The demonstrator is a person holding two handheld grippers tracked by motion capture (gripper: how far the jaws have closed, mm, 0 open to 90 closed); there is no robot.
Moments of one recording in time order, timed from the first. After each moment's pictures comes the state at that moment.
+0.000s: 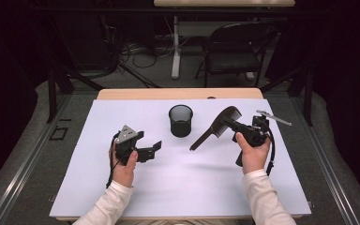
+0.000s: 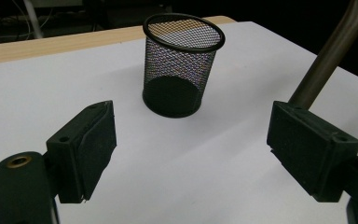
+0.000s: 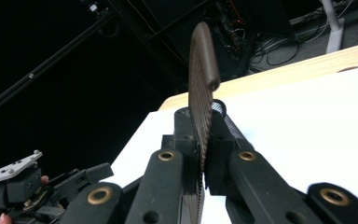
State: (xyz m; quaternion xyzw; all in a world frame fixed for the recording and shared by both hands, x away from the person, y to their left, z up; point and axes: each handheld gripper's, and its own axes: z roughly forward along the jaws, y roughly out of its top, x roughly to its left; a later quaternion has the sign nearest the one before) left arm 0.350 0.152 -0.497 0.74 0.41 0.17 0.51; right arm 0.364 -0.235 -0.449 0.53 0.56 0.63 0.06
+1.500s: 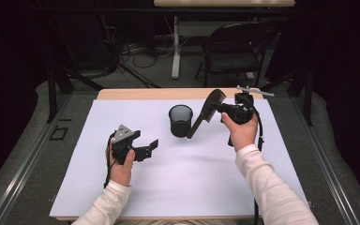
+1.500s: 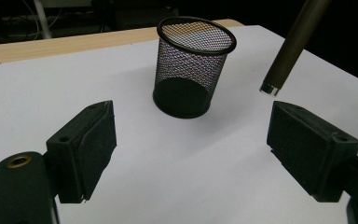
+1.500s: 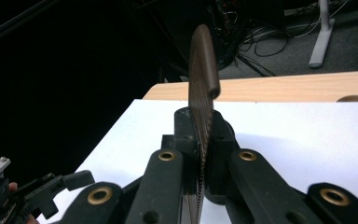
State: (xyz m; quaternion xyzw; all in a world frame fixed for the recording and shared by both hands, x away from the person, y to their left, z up) left arm 0.350 0.161 -0.495 0.73 0.42 0.18 0.51; right arm 0.408 -0.195 -0.401 0.52 0.63 0.57 0.09
